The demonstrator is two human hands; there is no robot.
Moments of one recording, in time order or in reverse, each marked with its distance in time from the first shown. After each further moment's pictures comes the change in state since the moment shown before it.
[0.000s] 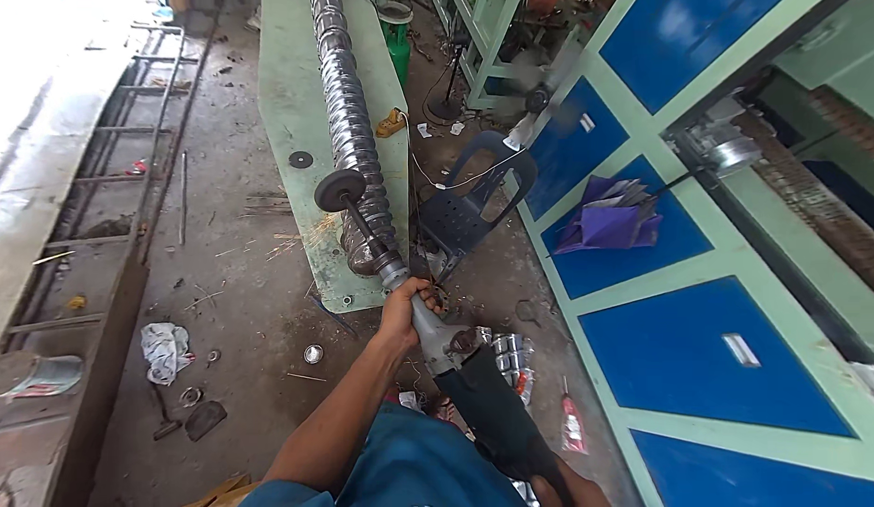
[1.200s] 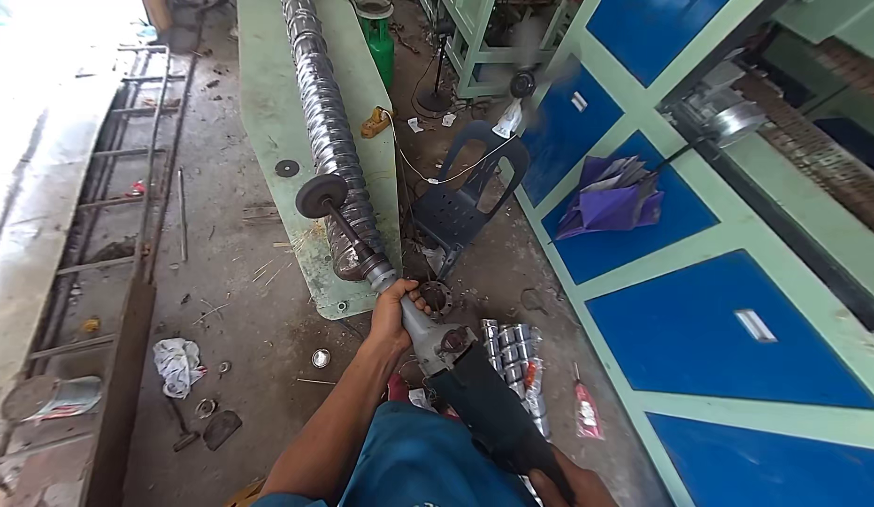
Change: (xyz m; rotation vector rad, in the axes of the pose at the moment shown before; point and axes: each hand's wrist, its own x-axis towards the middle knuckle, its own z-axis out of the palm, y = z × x) left_hand 0.006 -0.006 0.008 0.027 0.027 0.009; right_hand 0.009 0.012 -0.009 0.016 -0.009 -0.012
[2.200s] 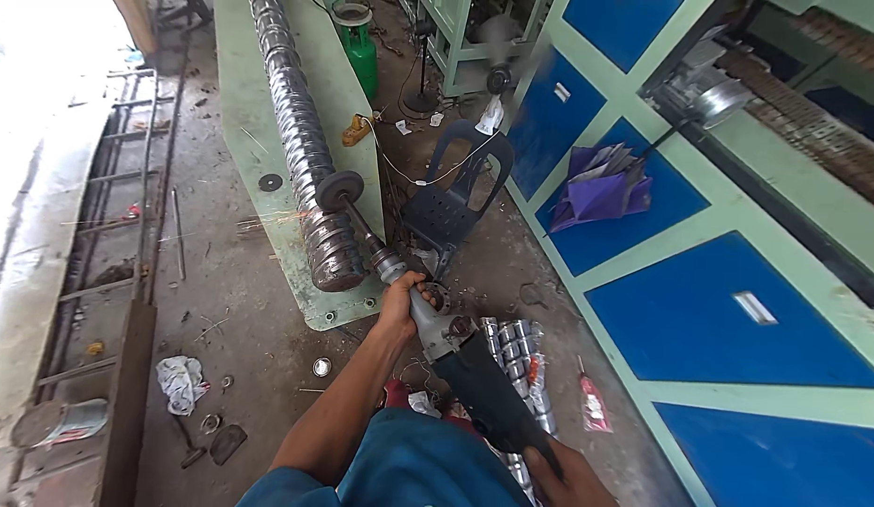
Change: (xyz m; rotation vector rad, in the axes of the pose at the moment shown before) left_hand 0.039 -0.030 0.042 0.127 0.036 -0.027; right_hand 0.020 0.050 -0.007 0.232 0.012 0.007
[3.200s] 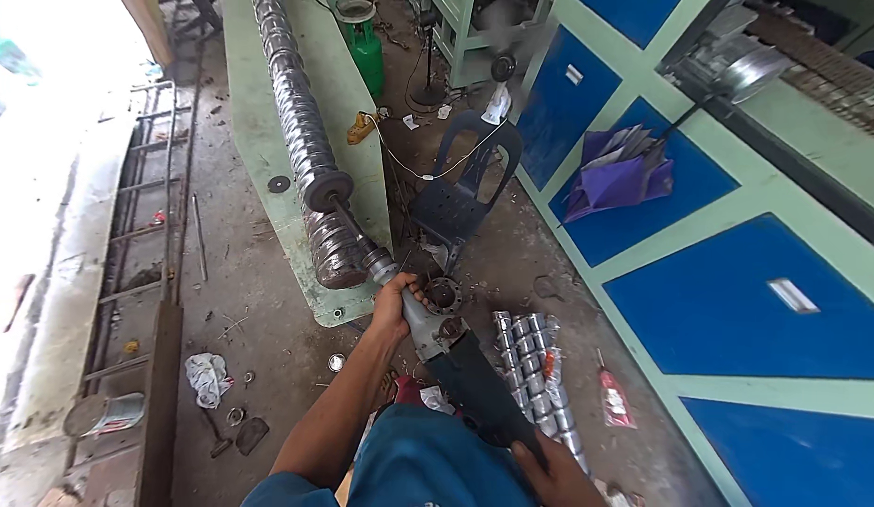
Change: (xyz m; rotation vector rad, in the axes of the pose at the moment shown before) left_hand -0.001 0.000 -0.018 0.055 0.012 0.059; right_hand 0.012 0.024 0.022 -0.065 0.033 -0.081
